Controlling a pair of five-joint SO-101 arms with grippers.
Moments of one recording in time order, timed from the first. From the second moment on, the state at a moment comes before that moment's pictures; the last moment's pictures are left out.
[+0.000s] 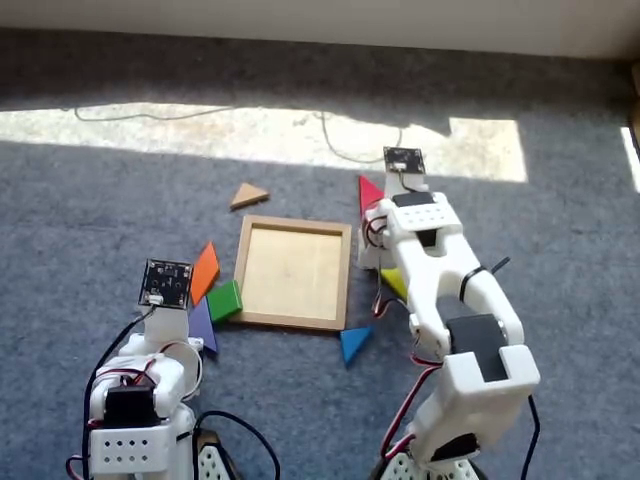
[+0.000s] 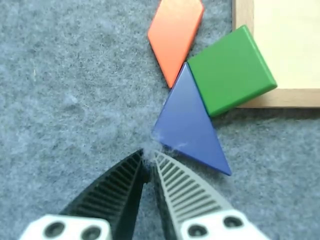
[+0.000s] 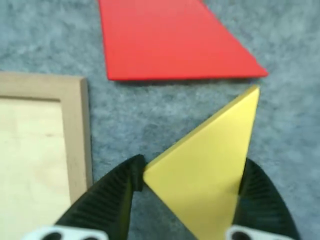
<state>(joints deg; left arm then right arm) -9.4 -102.1 96.0 76.4 -2.4 -16.1 11.1 20.6 56.6 -7.9</state>
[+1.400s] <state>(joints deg) -9.4 -102.1 96.0 76.4 -2.4 -39.8 14.2 7.8 63.8 -24.0</state>
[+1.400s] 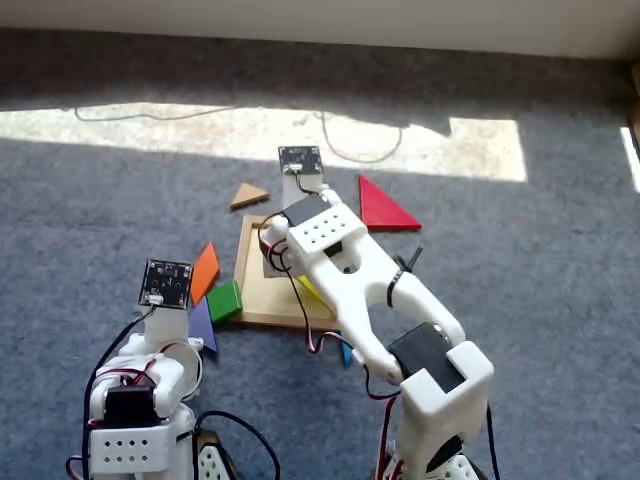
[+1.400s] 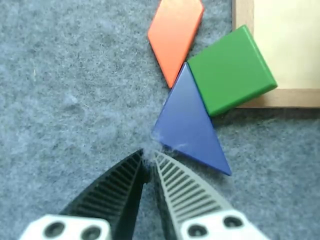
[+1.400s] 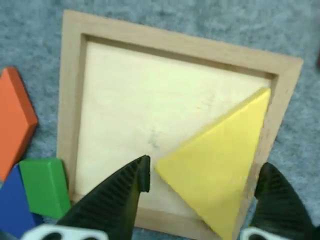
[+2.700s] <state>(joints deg) -9.4 -102.1 96.0 76.4 -2.4 -30.9 14.2 12.4 64.5 -5.1</state>
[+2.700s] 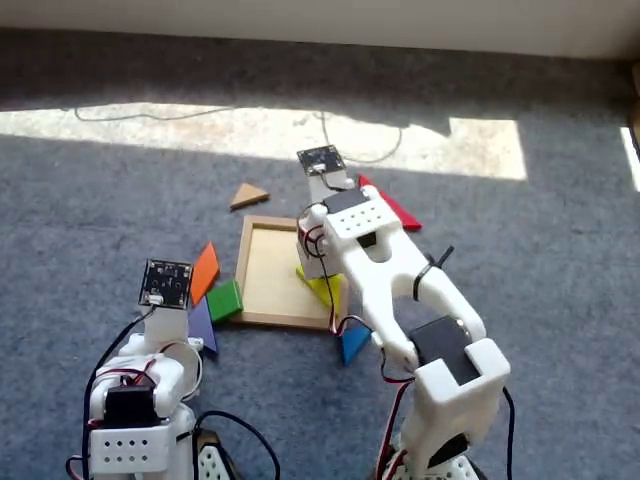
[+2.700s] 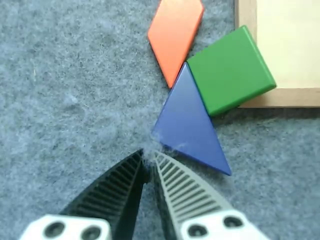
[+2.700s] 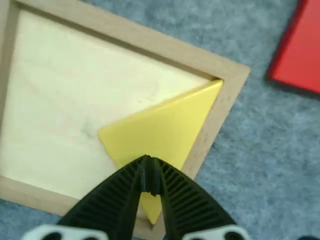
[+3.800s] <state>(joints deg) -9.4 -102.1 96.0 76.4 -2.4 -16.7 15.0 4.2 56.6 30.8</state>
